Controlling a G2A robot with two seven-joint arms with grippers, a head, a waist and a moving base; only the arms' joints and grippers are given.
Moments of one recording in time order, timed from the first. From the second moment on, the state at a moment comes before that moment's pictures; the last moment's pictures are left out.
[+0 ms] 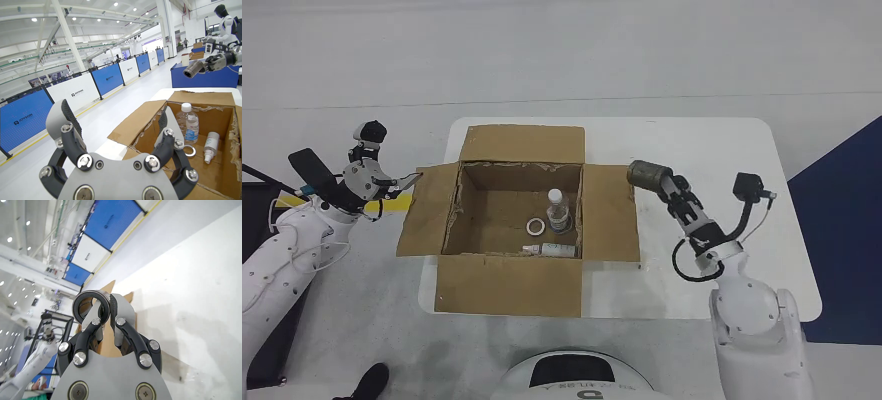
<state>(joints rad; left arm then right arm) 1.03 -0.60 -0.85 -1.13 1.14 -0.53 1.17 -1.83 -1.42 1.59 -2.19 -0.53 0.01 0.44</state>
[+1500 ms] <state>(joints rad) 1.03 -0.60 -0.85 -1.13 1.14 -0.53 1.17 -1.05 -1.54 0.68 -1.71 -1.19 0.45 0.84</state>
